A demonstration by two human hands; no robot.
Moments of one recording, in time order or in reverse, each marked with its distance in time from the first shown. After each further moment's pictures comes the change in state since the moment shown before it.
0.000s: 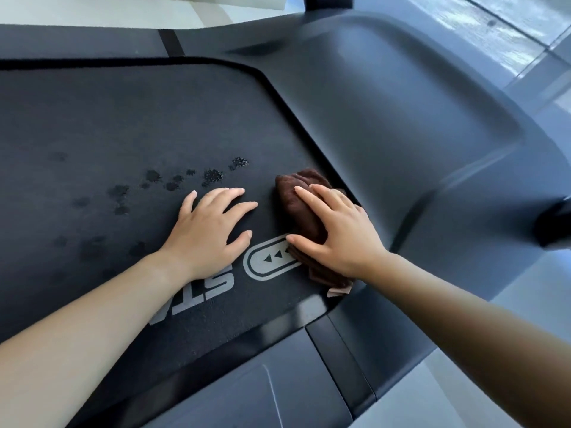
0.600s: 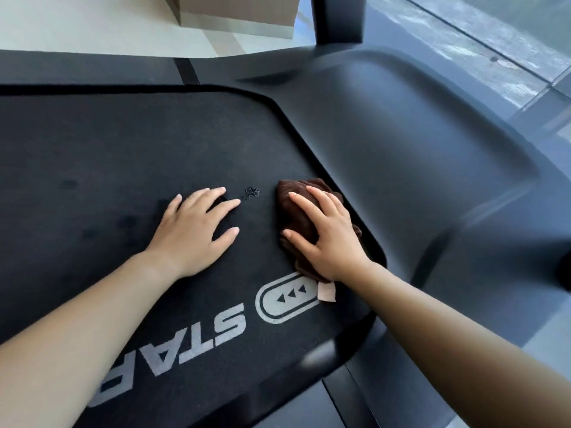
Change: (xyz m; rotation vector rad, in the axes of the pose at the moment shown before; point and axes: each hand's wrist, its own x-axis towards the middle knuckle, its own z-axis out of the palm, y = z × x) left_hand 0.032 -0.046 -0.013 0.034 -0.002 -0.117; right_hand 0.057 -0.007 0.021 0.159 0.127 -0.007
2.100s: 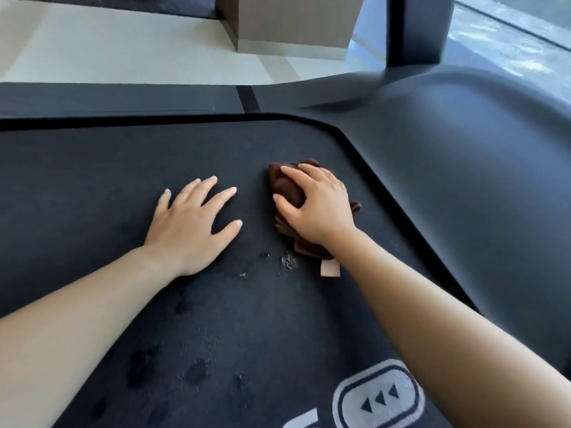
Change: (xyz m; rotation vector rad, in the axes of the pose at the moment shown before) left_hand 0.049 -0.097 -0.028 0.100 0.020 -0.242; right_hand 0.166 -0.057 0.069 -0.011 0.072 -0.036
